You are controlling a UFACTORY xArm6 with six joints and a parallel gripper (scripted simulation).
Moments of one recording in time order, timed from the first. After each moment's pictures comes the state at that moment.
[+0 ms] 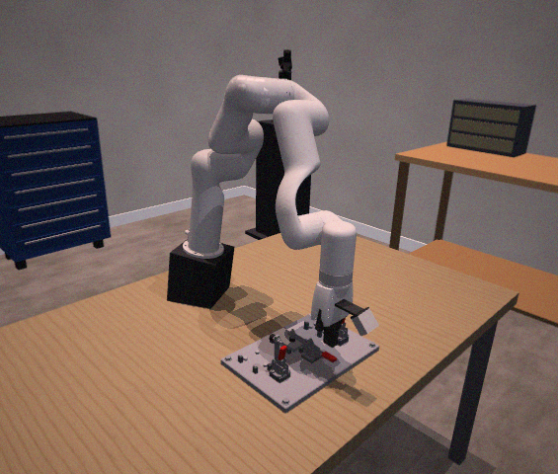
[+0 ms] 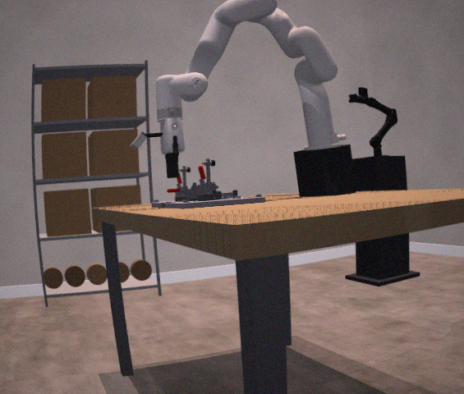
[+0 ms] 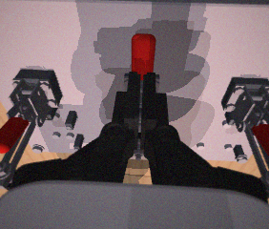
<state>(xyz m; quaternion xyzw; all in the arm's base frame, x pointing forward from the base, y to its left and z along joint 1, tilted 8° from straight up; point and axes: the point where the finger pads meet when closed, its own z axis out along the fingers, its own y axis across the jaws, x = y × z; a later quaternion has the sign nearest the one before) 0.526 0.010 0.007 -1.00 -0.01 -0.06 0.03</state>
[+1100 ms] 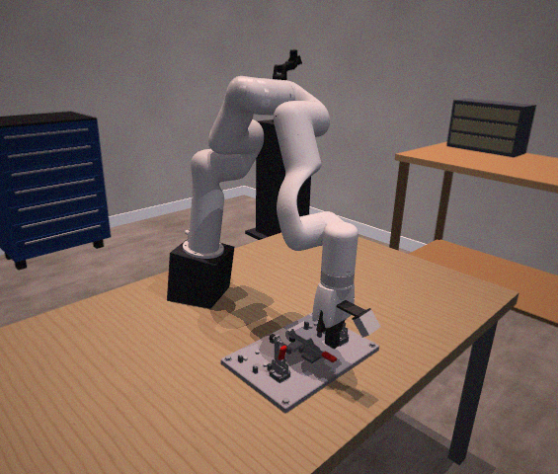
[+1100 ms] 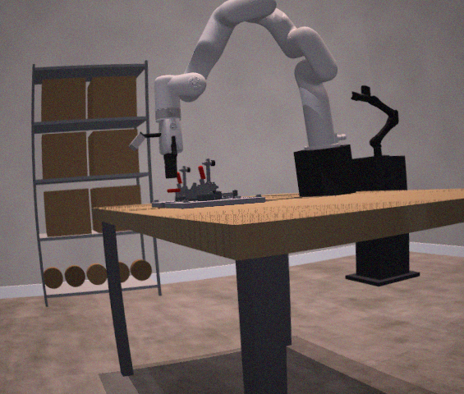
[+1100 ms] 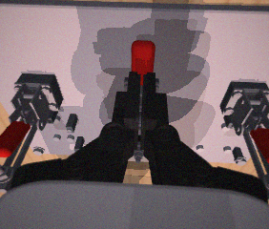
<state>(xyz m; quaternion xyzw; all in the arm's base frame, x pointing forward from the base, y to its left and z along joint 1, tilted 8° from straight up) 0.531 0.011 0.007 -1.00 -0.01 -0.06 0.03</state>
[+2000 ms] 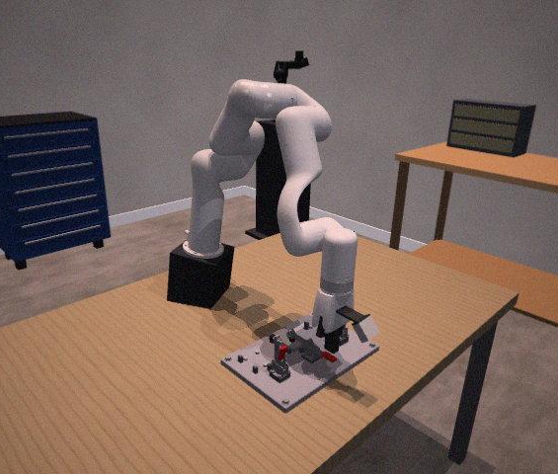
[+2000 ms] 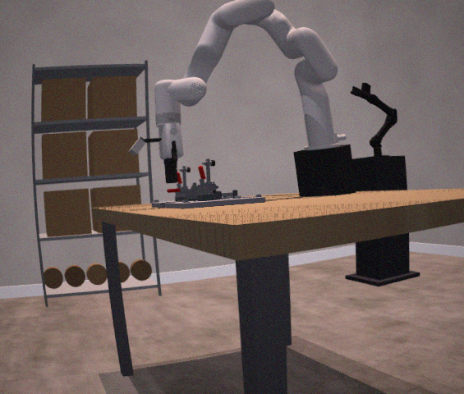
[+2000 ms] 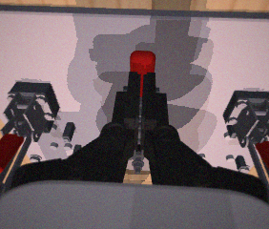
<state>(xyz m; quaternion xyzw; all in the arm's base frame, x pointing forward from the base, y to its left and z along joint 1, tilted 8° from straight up) 0.532 0.012 -0.007 -1.00 -0.01 -0.06 0.03</state>
